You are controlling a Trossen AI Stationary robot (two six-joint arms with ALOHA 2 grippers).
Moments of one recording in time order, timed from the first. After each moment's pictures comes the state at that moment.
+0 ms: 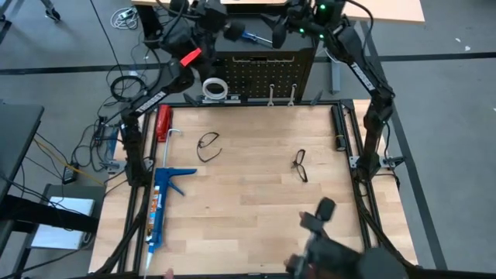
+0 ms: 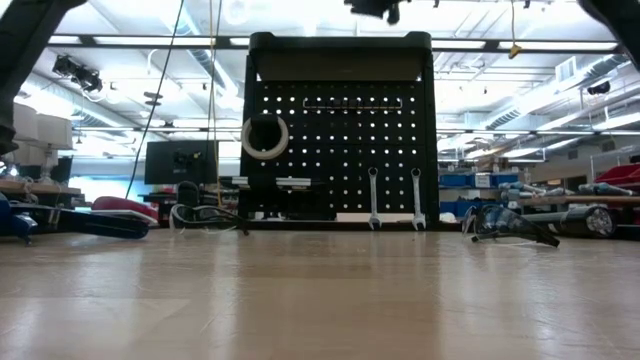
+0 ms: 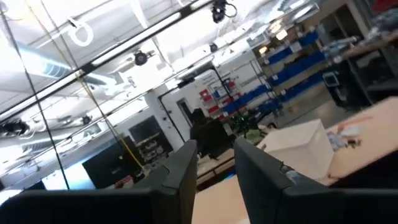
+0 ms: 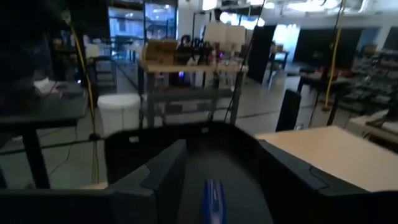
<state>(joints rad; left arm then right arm) 0.40 1.86 2.35 0.08 -0.98 0.96 -0.80 1.89 2.36 -0.45 -0.34 -0.07</state>
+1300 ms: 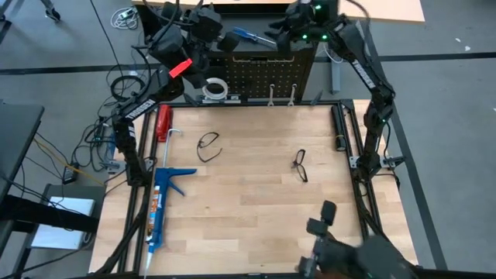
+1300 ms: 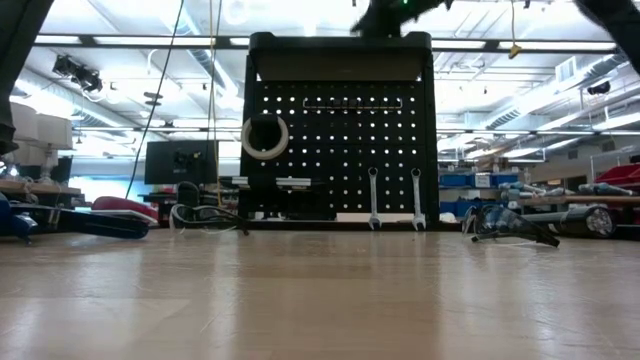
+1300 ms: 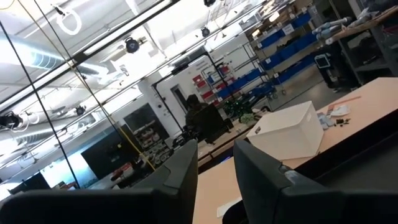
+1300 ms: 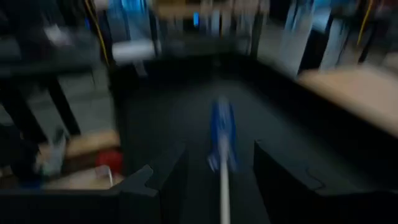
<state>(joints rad) 0.29 1.79 2.35 -0.04 -1.11 0.97 -0.85 1.90 2.35 -0.71 -0.44 -0.12</state>
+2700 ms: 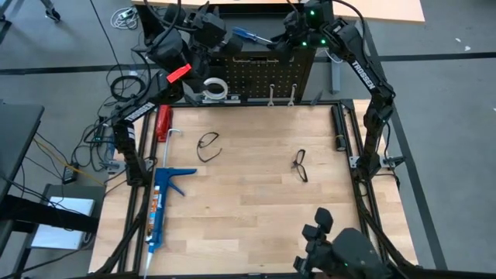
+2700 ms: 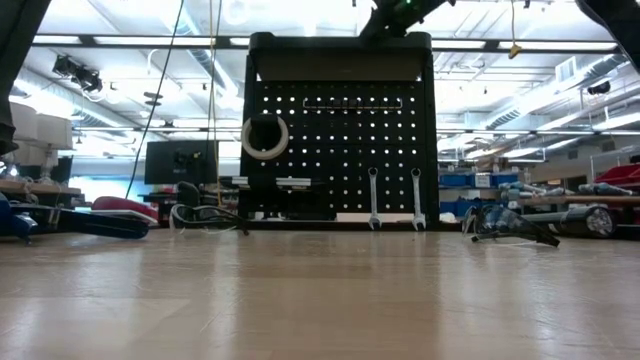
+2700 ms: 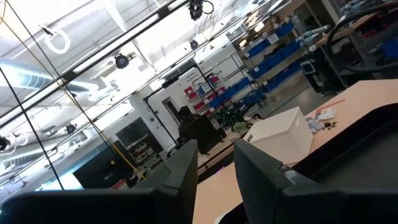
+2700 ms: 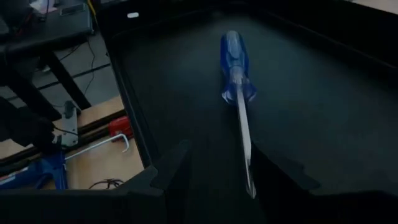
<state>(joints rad) 0.25 1.79 2.35 -0.05 -1.07 1.02 -0.83 1.90 2.36 -0.92 -0.40 -0.06</state>
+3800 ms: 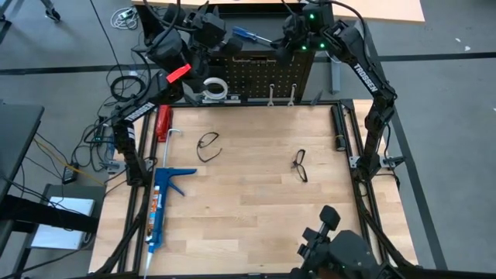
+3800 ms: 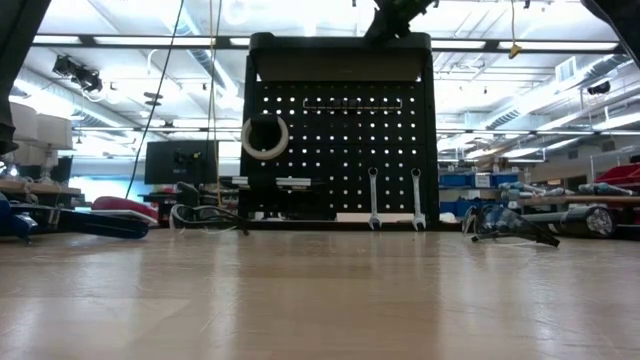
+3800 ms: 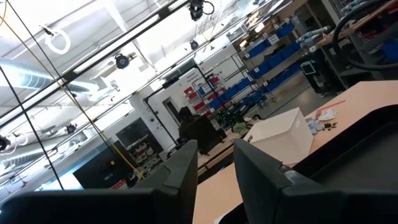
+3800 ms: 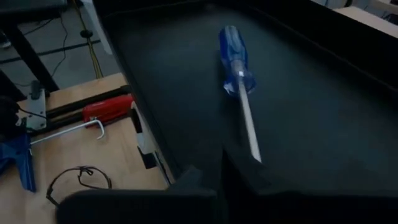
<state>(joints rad) 0.25 1.79 2.35 -0.04 -1.07 1.02 -0.81 1.90 2.36 -0.98 -0.22 -0.16</state>
